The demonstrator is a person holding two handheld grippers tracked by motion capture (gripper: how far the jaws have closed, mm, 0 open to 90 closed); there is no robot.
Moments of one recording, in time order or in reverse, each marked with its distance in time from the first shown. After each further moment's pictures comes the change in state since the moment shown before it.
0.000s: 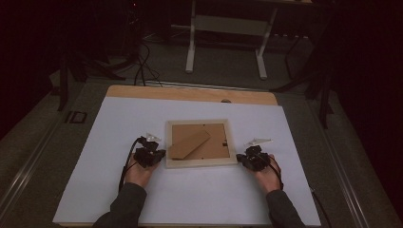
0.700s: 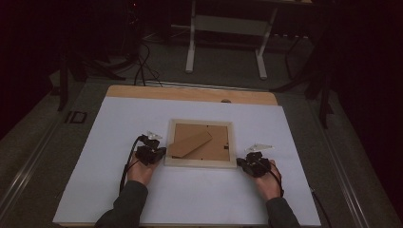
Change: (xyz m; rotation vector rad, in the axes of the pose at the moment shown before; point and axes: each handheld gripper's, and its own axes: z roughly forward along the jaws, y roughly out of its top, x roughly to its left) left arm -0.001 0.005 0.004 -0.003 0.025 -0.010; right arm 0.011 -0.013 -0.007 -0.029 -0.014 -0.002
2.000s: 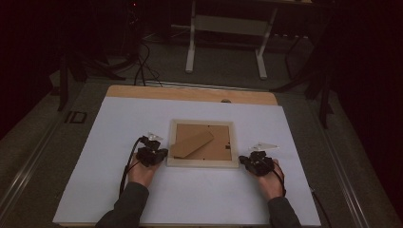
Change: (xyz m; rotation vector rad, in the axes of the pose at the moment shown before) left arm -0.004 -0.002 -0.003 -0.003 -0.026 -0.009; right arm -0.008 -0.001 -0.006 -0.047 -0.009 0.019
